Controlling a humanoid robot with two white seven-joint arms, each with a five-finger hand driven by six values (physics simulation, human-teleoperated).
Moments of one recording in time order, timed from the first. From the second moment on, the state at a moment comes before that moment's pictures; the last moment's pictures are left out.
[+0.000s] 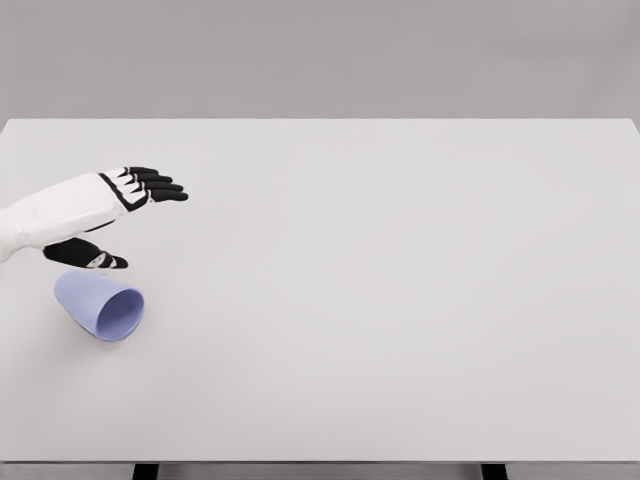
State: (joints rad) left arm -0.22 0.91 -0.22 -1.69 -0.19 -0.61 -0.45; right arm -0.02 0.00 -0.07 -0.01 0.07 -0.06 0.07
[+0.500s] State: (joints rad) left arm -0.20 1.31 -0.29 -1.69 0.08 -0.61 -0.34; right arm -0.02 0.00 -0.08 -0.01 0.07 -0.06 0.07
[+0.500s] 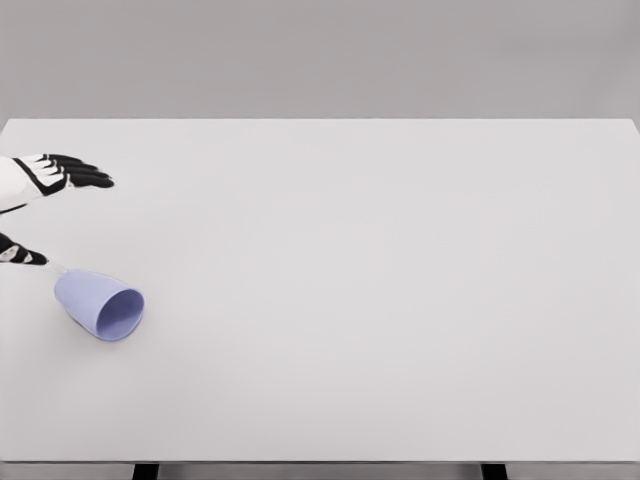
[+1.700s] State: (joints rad) left arm -0.15 1.23 -0.44 -1.69 0.04 -0.50 -0.46; right arm -0.02 0.00 -0.08 -0.01 0.07 -0.06 0.07
